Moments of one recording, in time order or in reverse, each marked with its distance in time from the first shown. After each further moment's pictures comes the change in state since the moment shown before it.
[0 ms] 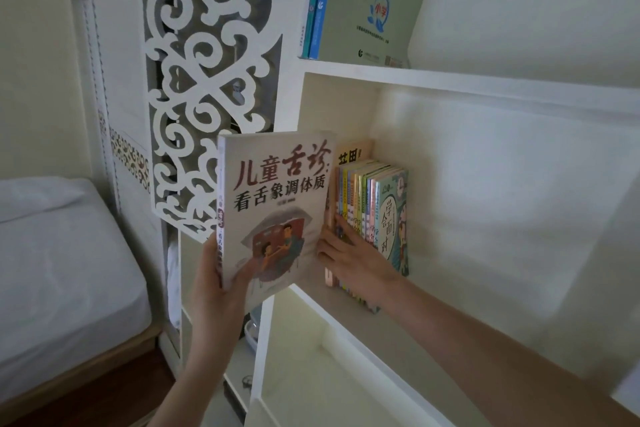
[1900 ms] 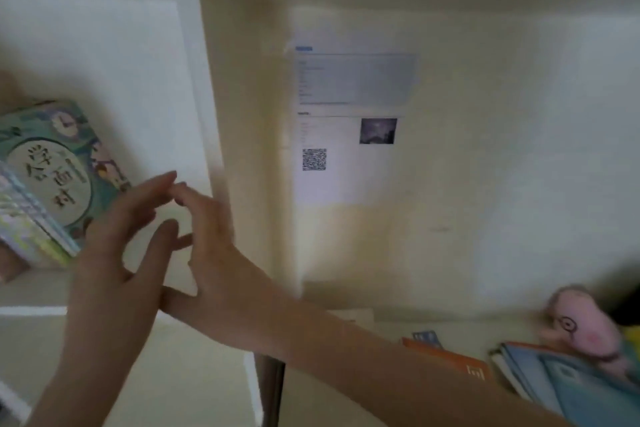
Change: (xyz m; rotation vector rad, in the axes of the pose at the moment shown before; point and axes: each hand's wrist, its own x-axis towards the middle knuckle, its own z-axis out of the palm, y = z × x) left_hand -0.131 0.118 0.131 -0.016 -0.779 0.279; right_hand -0.192 -0.042 -0.217 1.285 0.172 1.108
